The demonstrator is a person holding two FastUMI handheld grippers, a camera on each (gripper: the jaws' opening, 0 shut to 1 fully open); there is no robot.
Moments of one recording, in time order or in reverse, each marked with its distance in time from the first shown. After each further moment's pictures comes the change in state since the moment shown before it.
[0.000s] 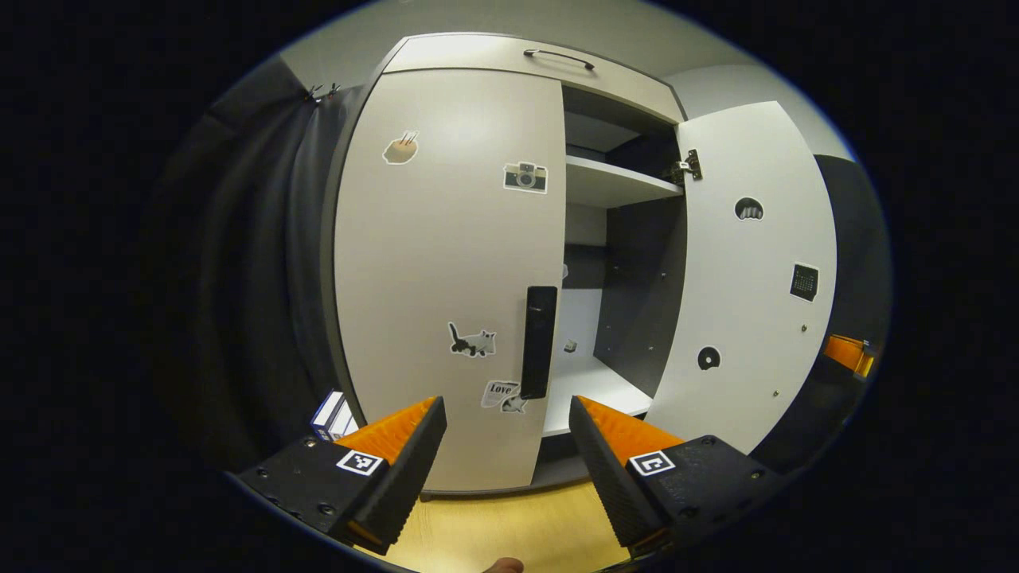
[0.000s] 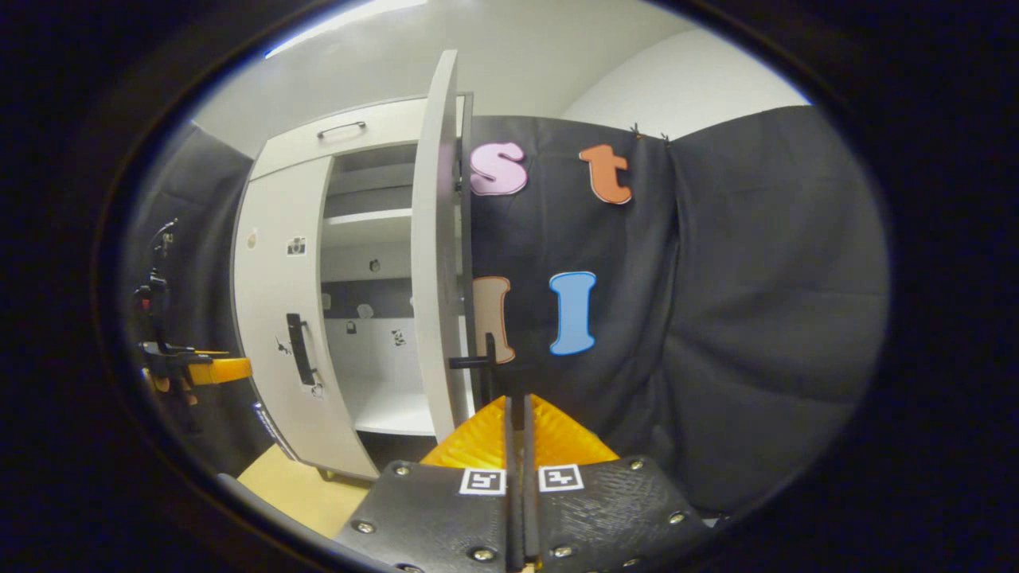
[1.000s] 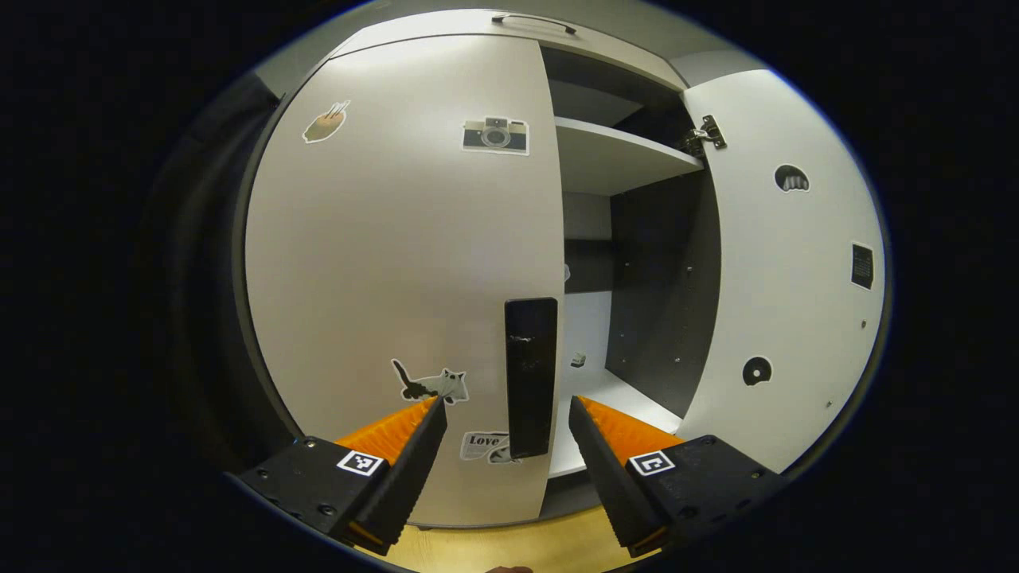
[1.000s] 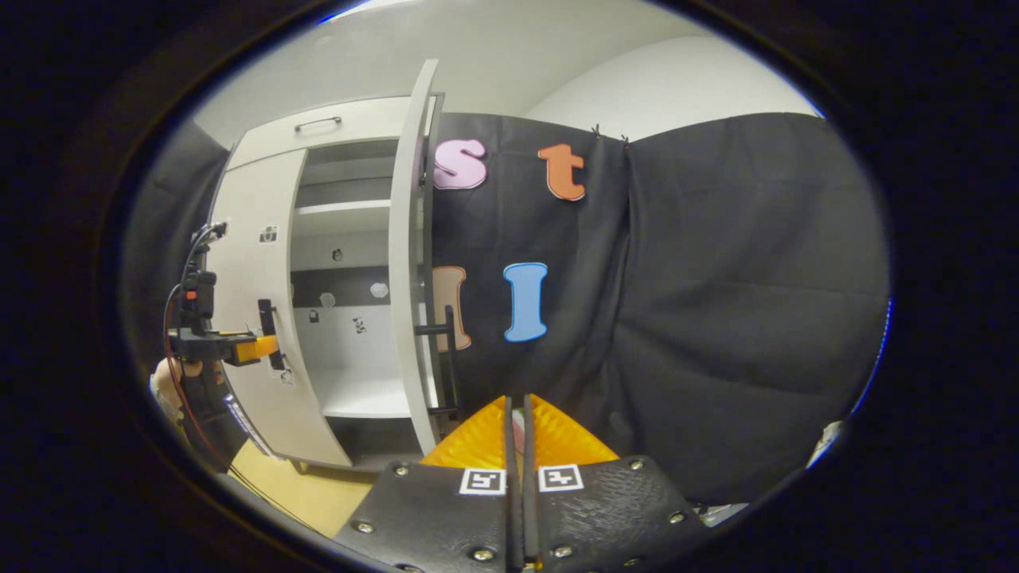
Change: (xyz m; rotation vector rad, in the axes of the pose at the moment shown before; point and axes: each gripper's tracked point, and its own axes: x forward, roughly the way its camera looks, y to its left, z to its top) left arm 0.106 -0.005 0.000 0.059 -0.014 0.041; right arm -0.037 -0.023 -0.017 -0.018 0.028 -0.158
